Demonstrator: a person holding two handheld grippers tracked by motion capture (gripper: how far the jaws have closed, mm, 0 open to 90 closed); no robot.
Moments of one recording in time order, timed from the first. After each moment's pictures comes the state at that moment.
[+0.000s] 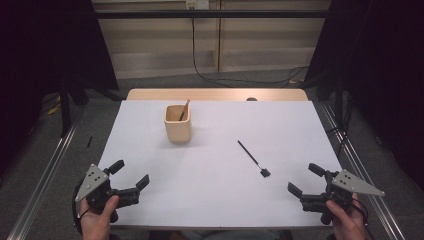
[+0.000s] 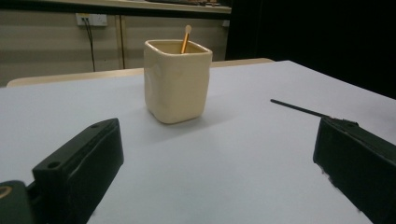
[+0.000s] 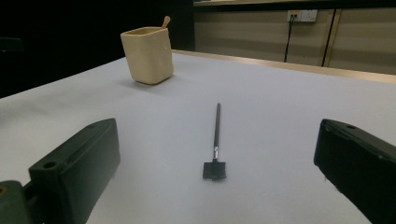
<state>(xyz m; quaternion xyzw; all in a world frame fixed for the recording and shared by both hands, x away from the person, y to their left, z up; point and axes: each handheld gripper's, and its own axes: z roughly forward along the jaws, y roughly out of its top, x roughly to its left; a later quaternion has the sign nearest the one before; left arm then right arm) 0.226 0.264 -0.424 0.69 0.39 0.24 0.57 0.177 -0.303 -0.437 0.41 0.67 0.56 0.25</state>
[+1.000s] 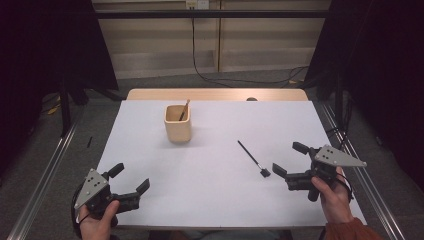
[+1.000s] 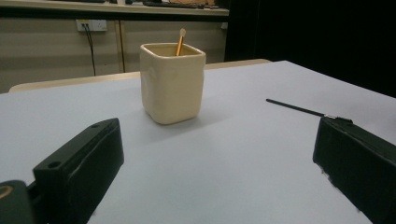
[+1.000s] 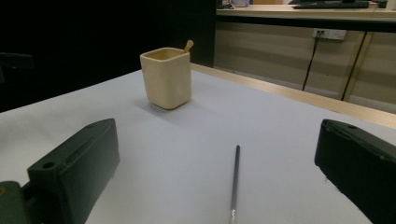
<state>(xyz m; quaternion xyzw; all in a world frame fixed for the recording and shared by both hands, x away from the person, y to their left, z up) 0.215 0.256 -0.424 0.69 0.38 0.24 0.56 0.225 -0.270 -0.394 0.36 0.70 0.57 0.24</state>
